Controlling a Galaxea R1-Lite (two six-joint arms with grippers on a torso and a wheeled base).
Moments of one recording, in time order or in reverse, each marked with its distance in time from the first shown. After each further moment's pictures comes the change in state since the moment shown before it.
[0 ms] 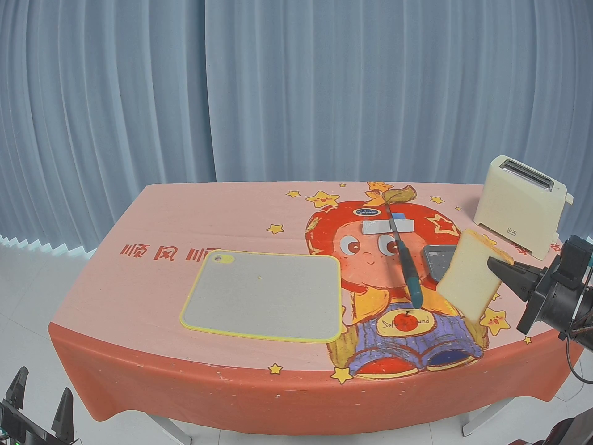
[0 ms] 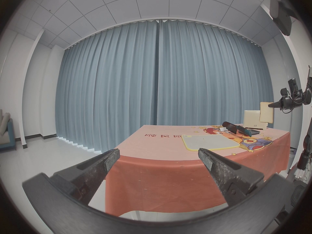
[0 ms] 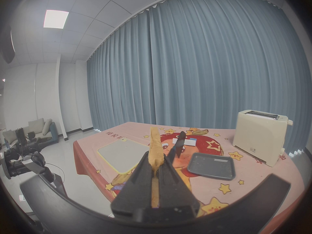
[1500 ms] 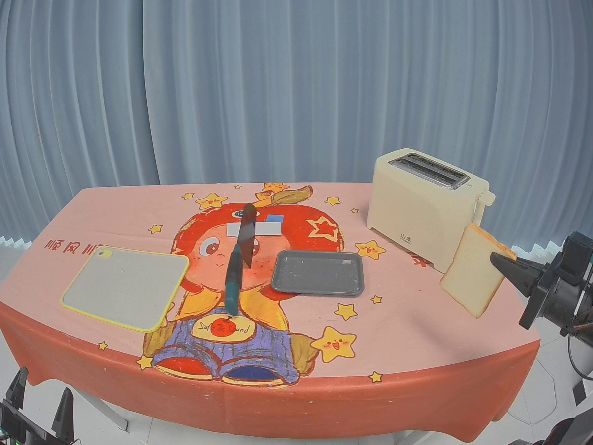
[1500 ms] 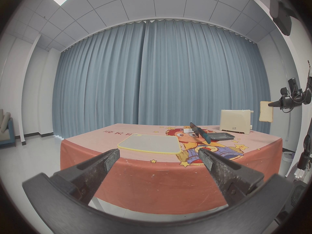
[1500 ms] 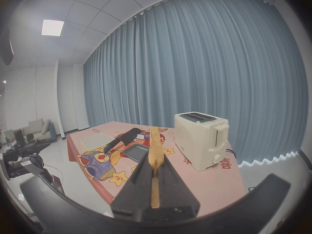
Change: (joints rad) left arm 0.000 0.000 0.000 0.000 0.000 0.000; right arm -0.016 -0.001 -0.008 -0.001 0.000 0.001
